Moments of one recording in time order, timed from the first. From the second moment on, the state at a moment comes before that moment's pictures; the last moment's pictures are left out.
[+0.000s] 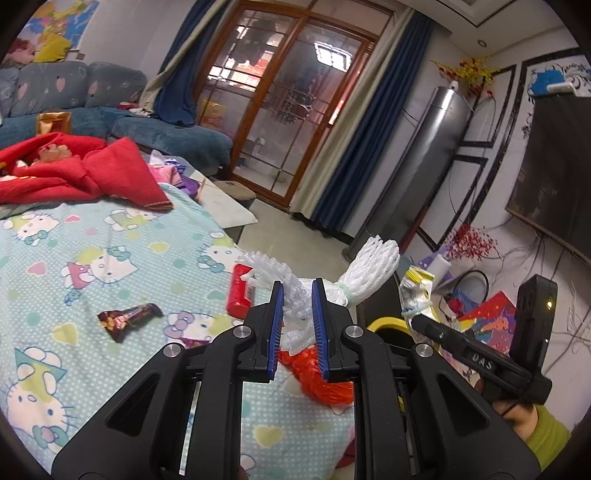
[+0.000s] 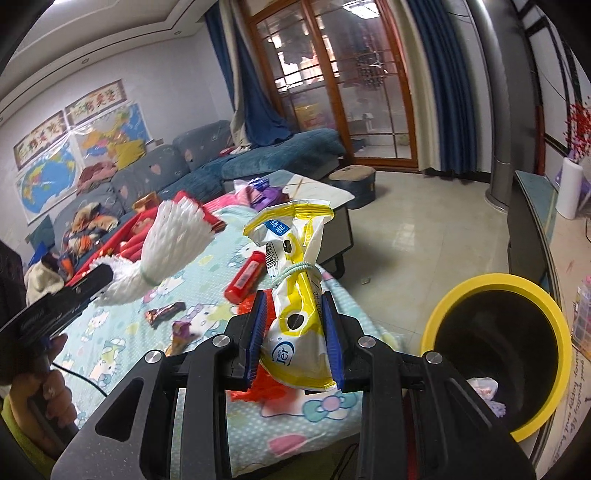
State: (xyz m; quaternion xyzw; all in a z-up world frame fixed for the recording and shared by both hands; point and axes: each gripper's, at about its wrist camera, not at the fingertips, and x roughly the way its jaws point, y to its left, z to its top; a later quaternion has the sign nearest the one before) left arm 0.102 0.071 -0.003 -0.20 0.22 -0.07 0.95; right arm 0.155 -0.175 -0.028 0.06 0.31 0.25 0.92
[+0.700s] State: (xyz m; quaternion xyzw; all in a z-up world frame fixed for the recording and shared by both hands) left arm 0.113 0.009 -0.014 -0.13 0.26 -0.12 0.95; right arm 0.163 -0.249 -0.033 0.11 0.30 0.17 0.93
